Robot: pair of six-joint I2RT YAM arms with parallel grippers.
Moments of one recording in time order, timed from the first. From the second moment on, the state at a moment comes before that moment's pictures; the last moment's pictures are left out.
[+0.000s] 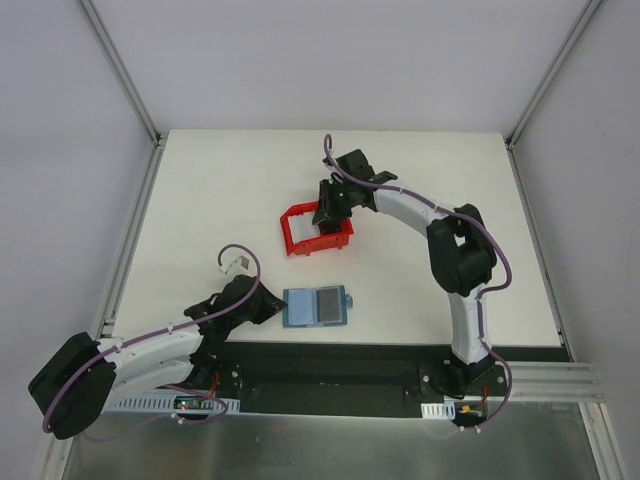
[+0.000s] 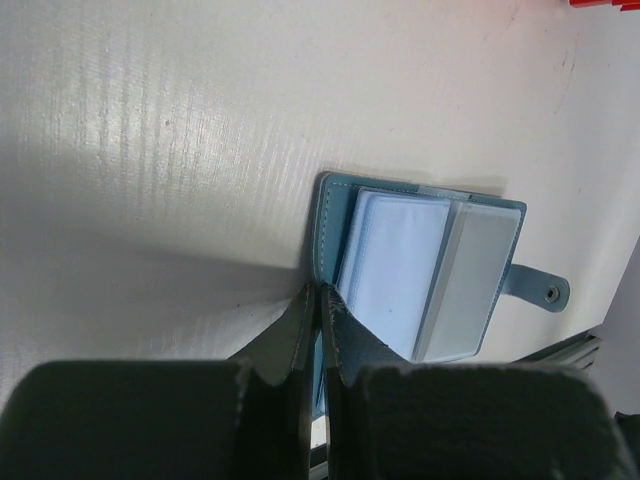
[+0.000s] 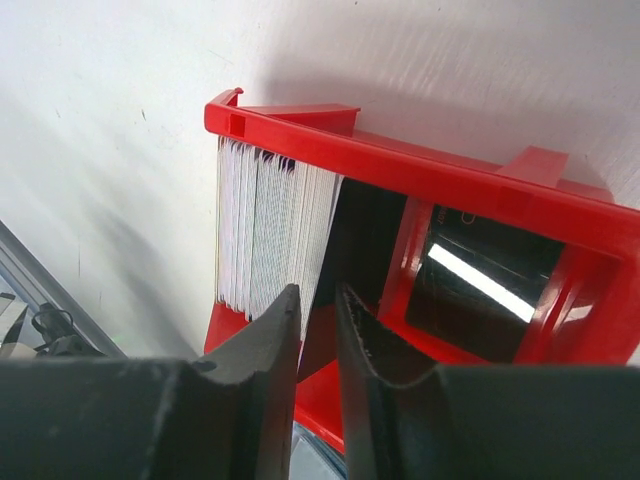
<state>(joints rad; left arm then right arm) -0.77 0.90 0.15 0.02 -0.11 -1.21 0.59 2.09 1.63 -0.44 -0.40 0.44</state>
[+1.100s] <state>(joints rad) -0.77 0.91 0.15 0.03 -0.10 -1.21 0.57 2.01 1.60 -0.47 -0.27 0.42</state>
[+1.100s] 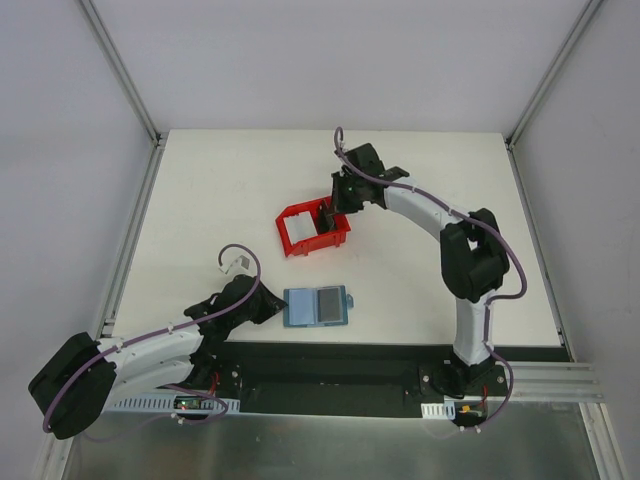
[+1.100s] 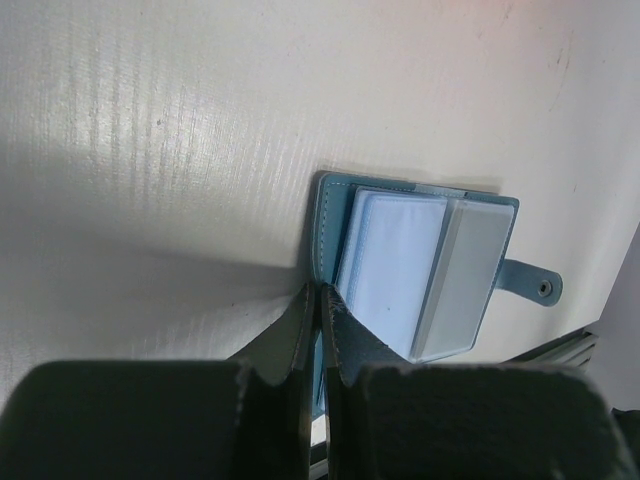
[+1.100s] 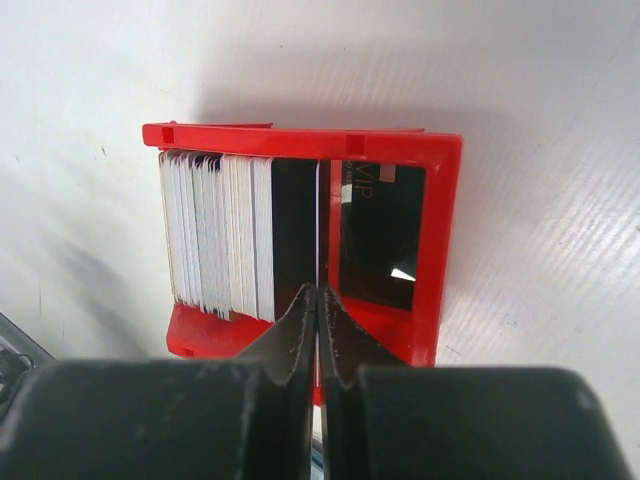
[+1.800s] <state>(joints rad) -0.77 0.90 0.15 0.03 -0.08 -1.21 0.59 1.49 1.15 -0.32 -0.30 0.54</state>
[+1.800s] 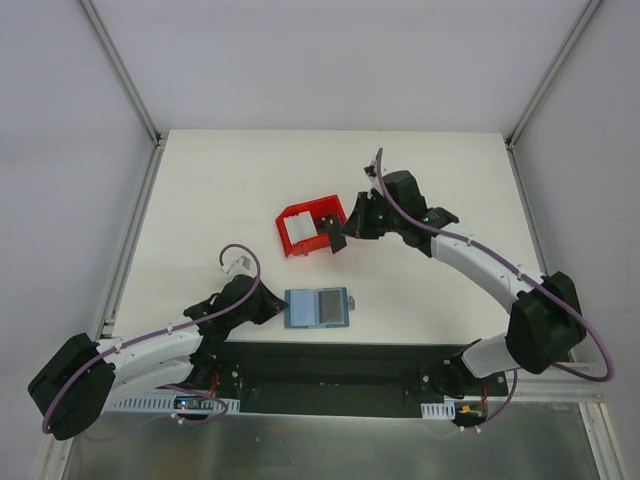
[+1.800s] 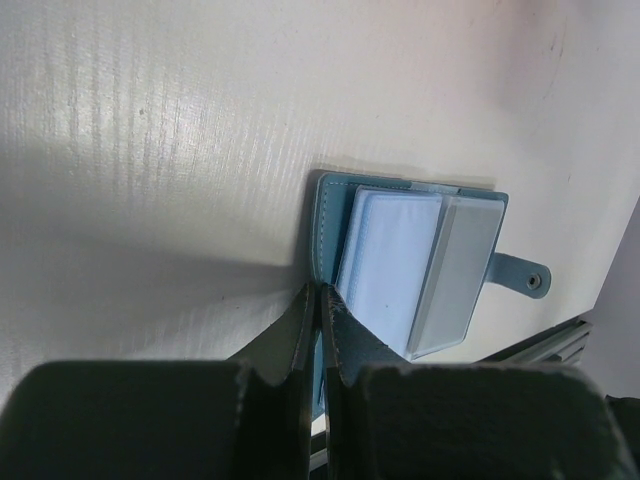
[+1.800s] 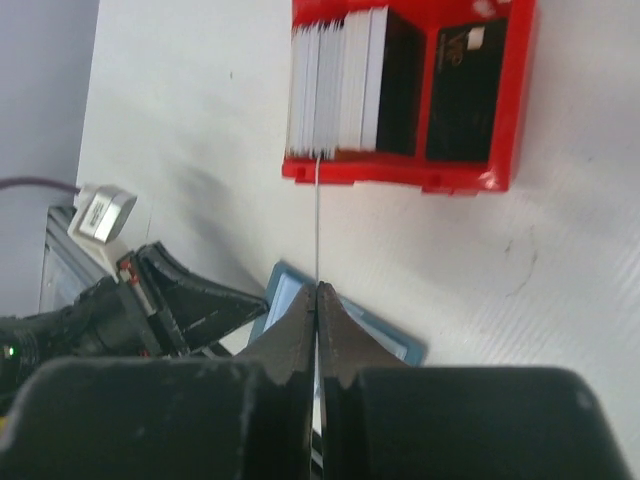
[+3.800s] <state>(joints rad) -0.77 0.89 0.13 0.05 -0.07 -1.26 0.97 1.45 0.64 0.04 -0.11 0.89</state>
